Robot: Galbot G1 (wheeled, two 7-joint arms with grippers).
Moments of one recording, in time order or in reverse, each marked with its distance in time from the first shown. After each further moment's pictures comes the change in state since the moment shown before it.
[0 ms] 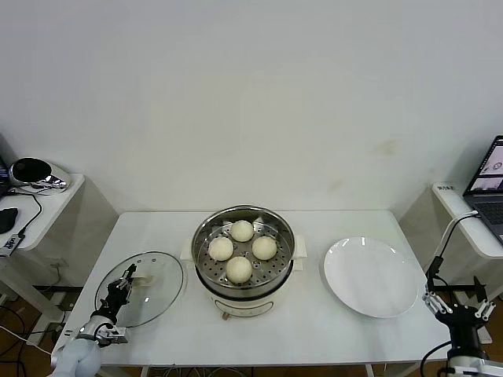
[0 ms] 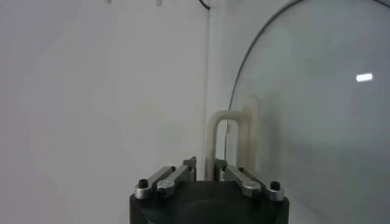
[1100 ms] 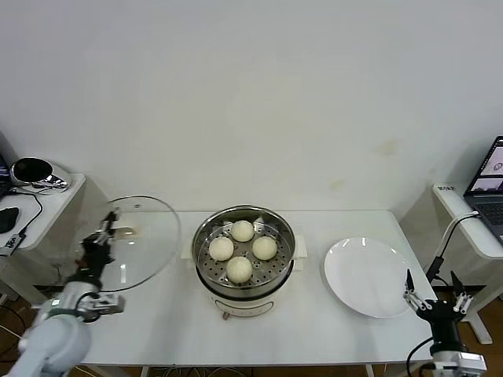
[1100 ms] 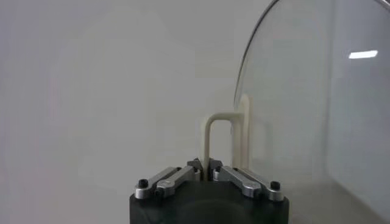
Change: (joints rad) left arm 0.189 0.192 -0.077 -0.762 -0.152 0.499 0.253; right arm 0.014 -0.010 -0.080 -0.006 -0.068 -0.006 -0.004
